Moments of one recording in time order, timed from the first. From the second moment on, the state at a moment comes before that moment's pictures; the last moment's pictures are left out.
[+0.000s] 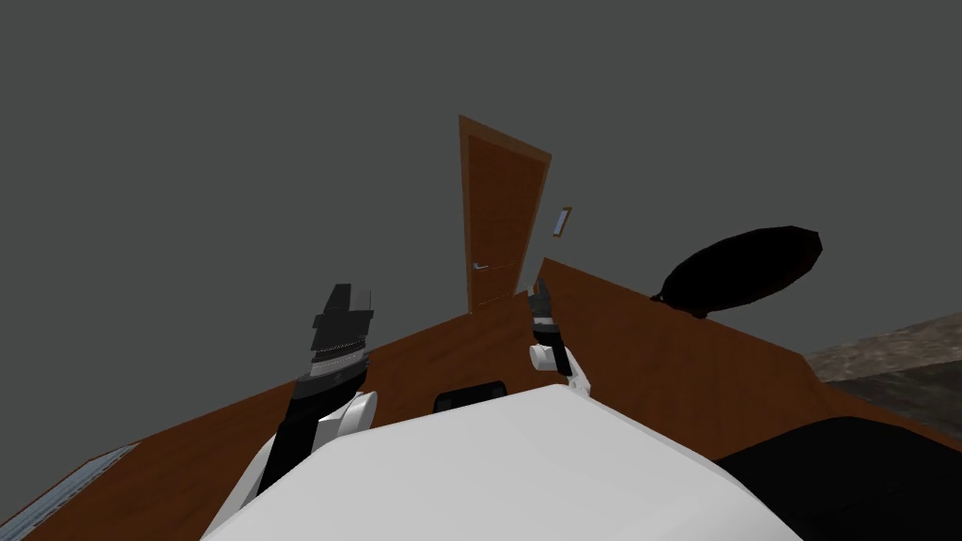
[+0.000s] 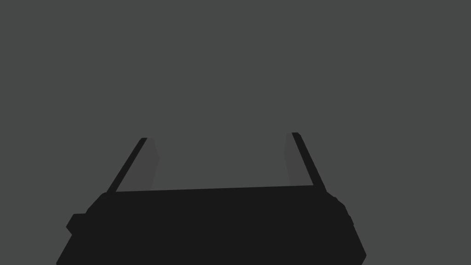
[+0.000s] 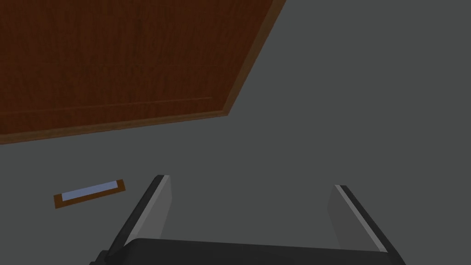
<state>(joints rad) 0.30 -0.07 -0.08 -1.85 -0.05 -0.62 0.03</state>
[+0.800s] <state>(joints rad) 0.20 -0.09 -0.10 -1.60 -0.05 -0.67 0.02</state>
